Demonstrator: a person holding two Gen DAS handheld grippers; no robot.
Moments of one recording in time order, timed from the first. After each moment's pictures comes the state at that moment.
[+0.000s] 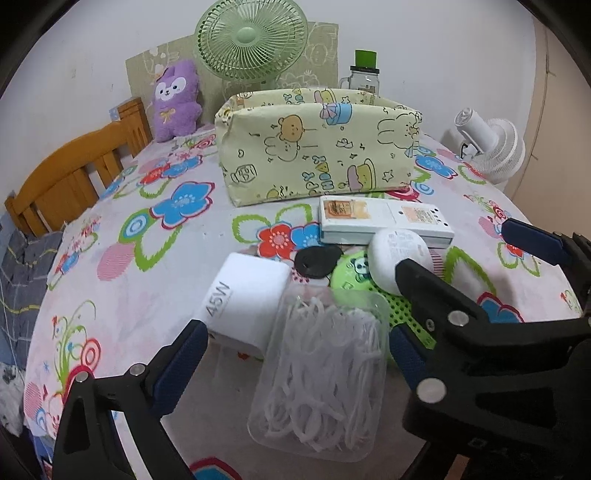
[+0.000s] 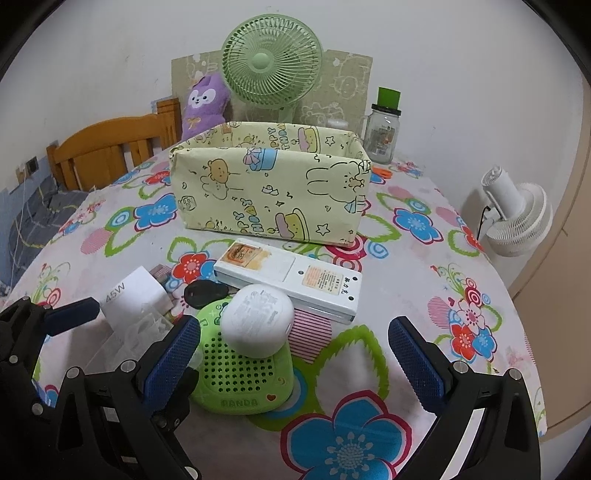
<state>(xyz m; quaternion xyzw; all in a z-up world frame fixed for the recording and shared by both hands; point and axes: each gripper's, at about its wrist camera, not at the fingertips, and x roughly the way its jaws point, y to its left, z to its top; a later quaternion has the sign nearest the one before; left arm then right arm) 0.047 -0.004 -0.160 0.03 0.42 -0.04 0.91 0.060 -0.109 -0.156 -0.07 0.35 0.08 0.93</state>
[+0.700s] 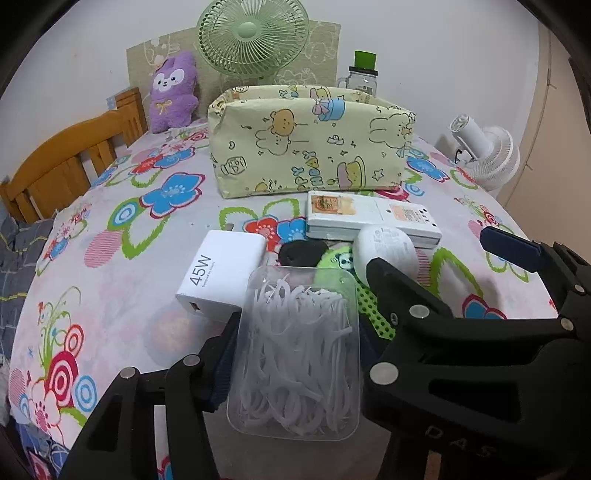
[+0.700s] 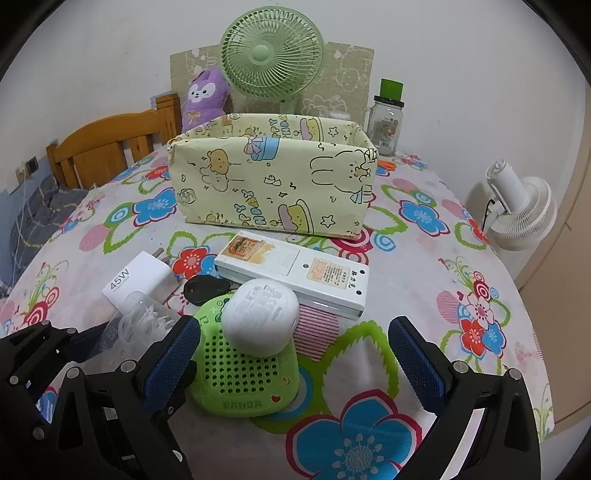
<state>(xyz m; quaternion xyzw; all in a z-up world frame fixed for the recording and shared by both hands) 0.046 -0.008 -0.163 0.01 0.42 -0.05 0.91 0.068 -0.108 -0.162 -0.07 0.37 0.08 0.92</state>
